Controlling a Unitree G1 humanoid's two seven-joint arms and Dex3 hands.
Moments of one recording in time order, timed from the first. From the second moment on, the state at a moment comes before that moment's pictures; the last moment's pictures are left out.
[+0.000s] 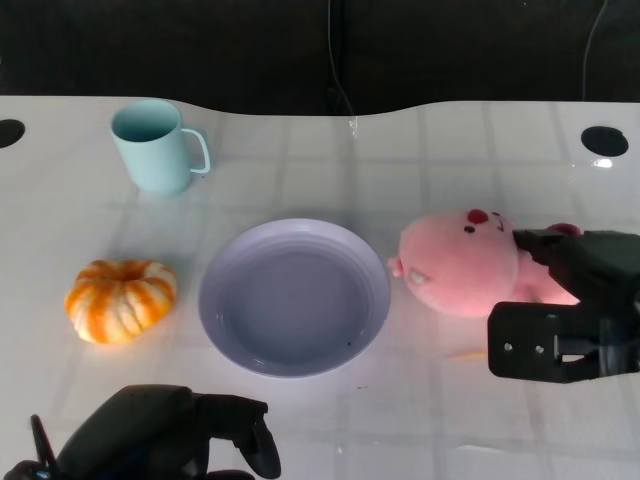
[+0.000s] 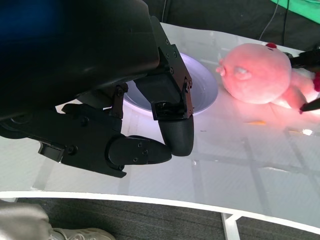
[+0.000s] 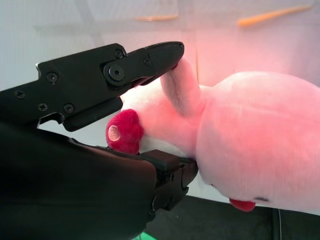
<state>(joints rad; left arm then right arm) 0.28 0.45 -0.19 -0.44 0.48 -0.09 -0.32 -0.45 -0.42 0.42 0.37 -0.88 0.17 0.22</state>
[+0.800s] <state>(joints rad) 0.29 0.44 -0.20 -0.46 0.51 -0.06 -0.33 -0.73 -0.29 0.52 1.06 -0.80 -0.13 -0.35</state>
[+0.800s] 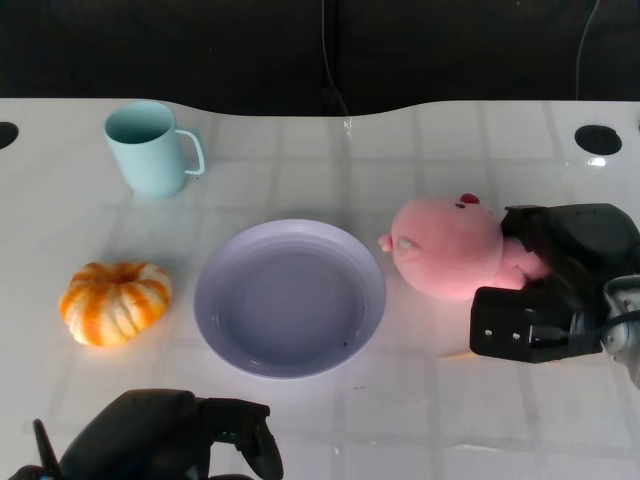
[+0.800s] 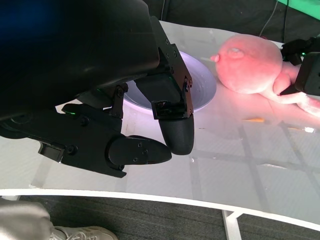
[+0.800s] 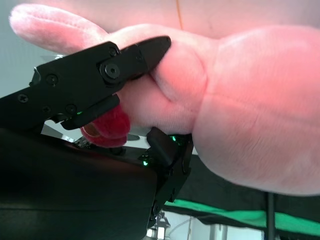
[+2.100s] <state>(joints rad) 0.26 0.41 -0.24 -0.45 0.55 -0.05 -0.33 -0.75 -0.07 0.49 0.63 -0.67 -0.16 -0.17</state>
